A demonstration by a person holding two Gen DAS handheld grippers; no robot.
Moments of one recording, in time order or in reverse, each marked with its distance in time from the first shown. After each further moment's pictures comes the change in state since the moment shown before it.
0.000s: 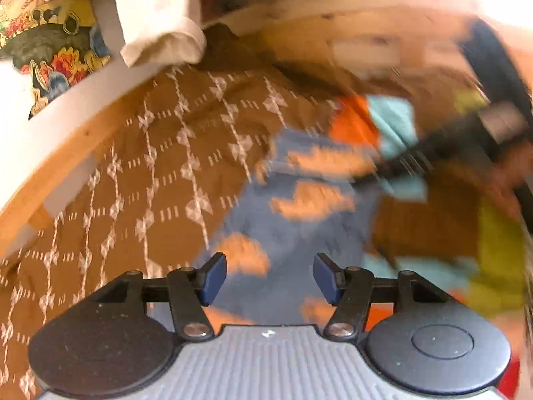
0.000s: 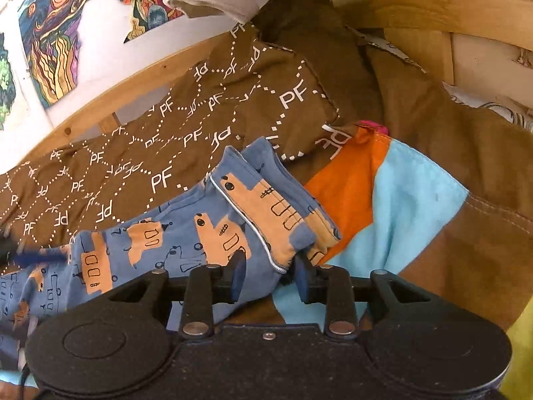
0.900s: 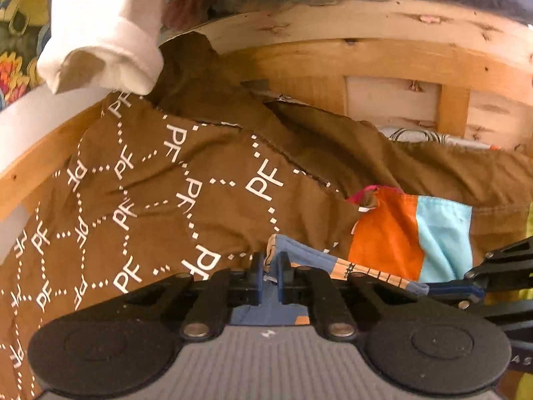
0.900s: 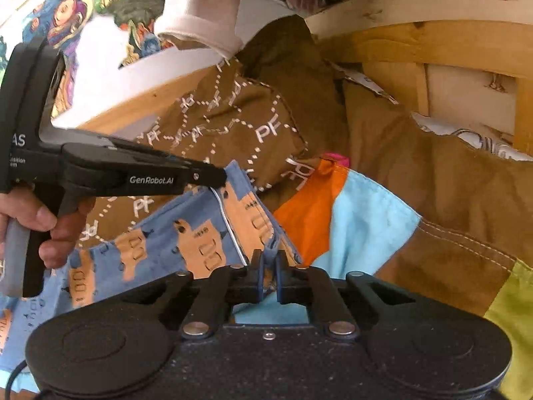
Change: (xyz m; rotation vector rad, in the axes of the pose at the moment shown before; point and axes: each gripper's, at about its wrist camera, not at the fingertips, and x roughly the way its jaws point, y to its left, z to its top) left arm 0.118 -0.001 0.091 -0.049 -0.056 -0.108; right arm -0.012 -0.014 -0.005 -0.019 -0.122 -0.061
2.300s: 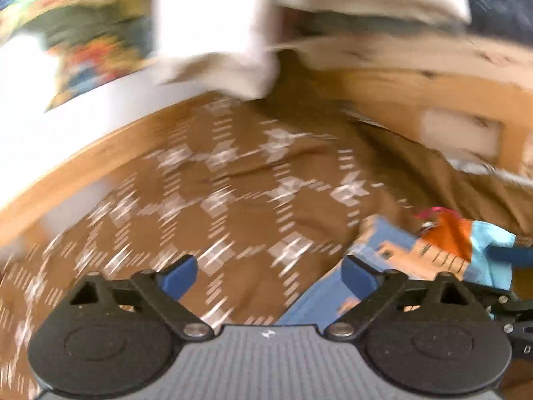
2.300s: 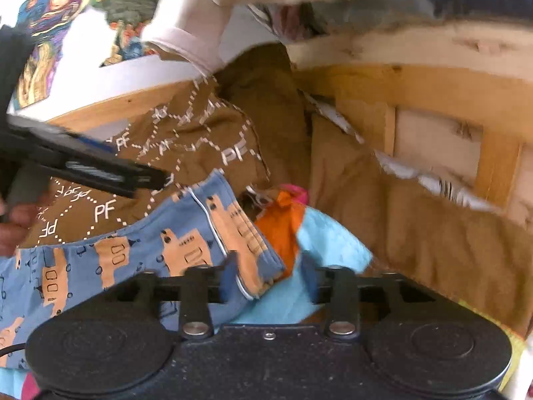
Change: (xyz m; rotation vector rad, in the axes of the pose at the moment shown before) left arm -0.065 0.030 -0.034 -0.230 -0.051 0.261; right arm -0.005 0.004 -0.001 -0.133 -0.116 -0.158
